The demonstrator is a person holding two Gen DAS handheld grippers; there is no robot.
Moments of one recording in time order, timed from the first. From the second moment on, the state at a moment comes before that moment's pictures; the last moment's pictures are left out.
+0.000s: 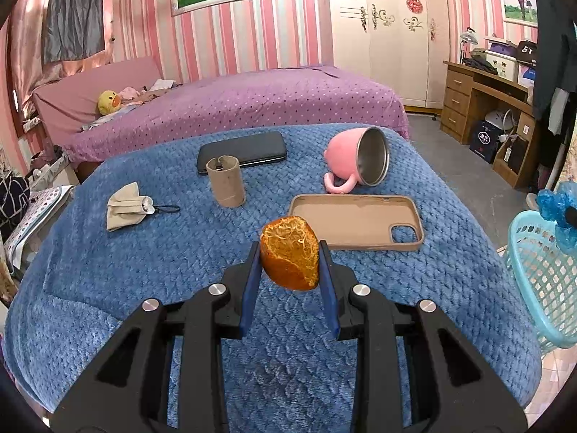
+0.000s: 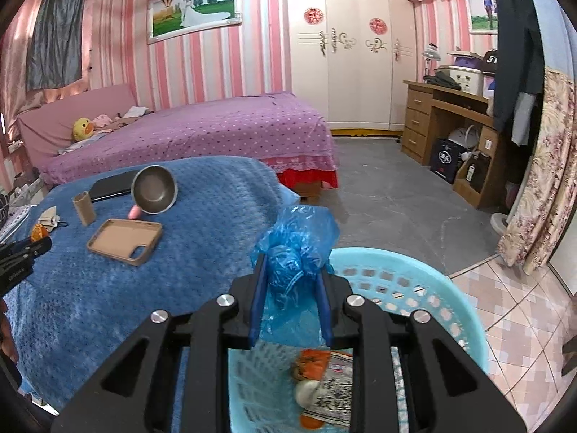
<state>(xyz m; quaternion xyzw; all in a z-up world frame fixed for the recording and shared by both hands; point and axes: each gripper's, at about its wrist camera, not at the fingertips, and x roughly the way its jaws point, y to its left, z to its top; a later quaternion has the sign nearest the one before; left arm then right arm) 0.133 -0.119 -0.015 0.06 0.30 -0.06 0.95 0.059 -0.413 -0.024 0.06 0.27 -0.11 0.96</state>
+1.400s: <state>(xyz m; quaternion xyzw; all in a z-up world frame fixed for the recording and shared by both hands) 0.083 -0.360 -0.041 0.08 0.33 -0.23 0.91 0.006 -0.535 -0.046 0.08 0.27 -0.19 0.94</state>
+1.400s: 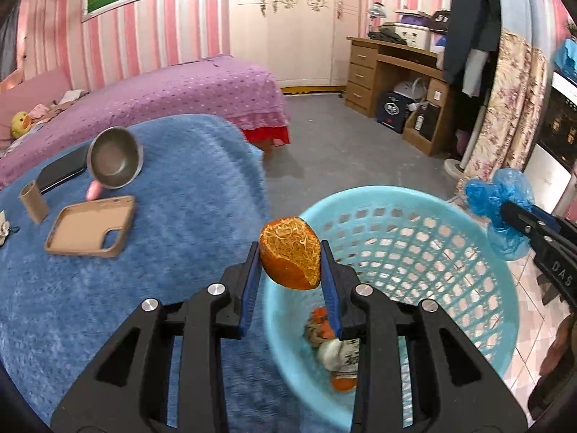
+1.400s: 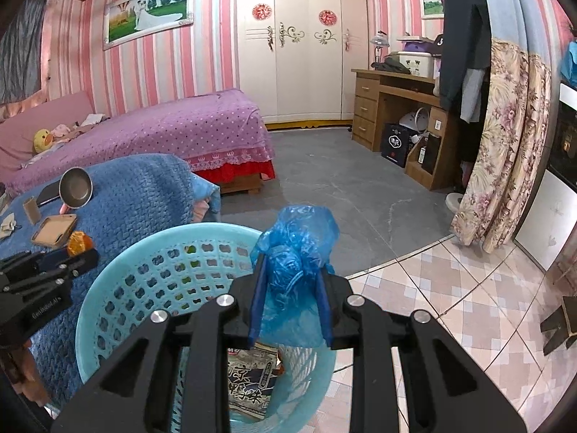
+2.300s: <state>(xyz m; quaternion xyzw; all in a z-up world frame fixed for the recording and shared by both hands) 0.104 -0.284 -0.003 0.08 0.27 -0.16 0.95 0.025 -0.502 -0.044 0.07 0.27 -0.18 0.94</state>
